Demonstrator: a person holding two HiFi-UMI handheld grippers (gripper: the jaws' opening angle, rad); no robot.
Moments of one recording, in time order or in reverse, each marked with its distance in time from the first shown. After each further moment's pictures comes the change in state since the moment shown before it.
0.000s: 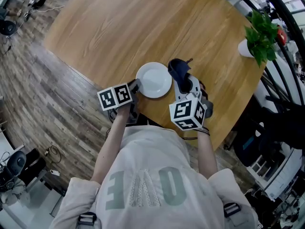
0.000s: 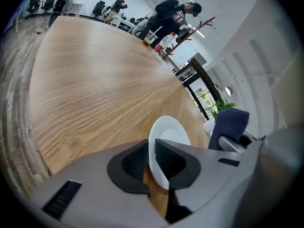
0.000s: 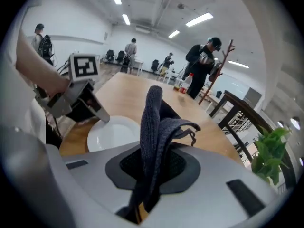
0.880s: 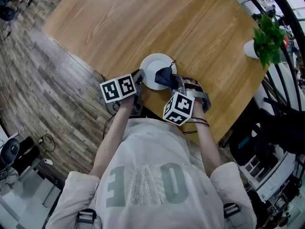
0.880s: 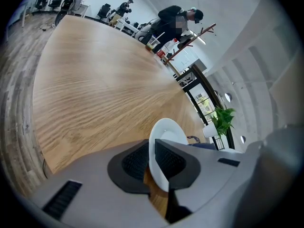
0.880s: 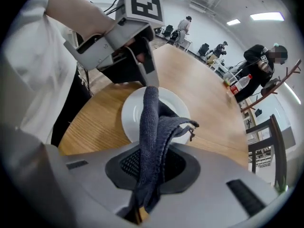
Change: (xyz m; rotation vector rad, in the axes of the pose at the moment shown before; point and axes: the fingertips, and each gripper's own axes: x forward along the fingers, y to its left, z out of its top) left arm 0.000 0.000 0.000 -0.035 -0.059 -0.016; right arm 0.028 0.087 -0.048 -0.467 0.256 0.293
